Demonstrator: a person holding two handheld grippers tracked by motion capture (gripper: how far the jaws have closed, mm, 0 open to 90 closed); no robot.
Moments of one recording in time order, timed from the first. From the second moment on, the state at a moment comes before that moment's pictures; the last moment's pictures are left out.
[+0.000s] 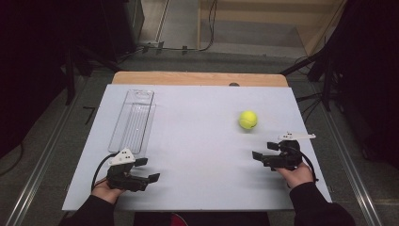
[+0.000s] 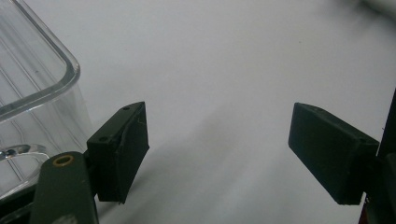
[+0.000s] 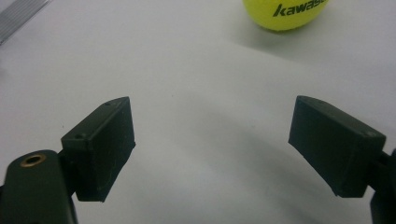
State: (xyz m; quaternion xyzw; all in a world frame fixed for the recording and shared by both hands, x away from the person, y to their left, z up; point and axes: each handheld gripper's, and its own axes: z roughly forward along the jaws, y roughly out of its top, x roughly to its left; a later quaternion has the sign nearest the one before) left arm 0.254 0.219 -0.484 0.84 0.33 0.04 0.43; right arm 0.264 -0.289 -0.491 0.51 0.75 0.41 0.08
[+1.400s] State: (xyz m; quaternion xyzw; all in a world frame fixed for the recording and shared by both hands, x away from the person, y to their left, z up) left arm 0.253 0.220 -0.483 0.84 0.33 0.04 0.43; right arm 0.311 -0.278 -0.465 0.52 0.75 0.39 0.11
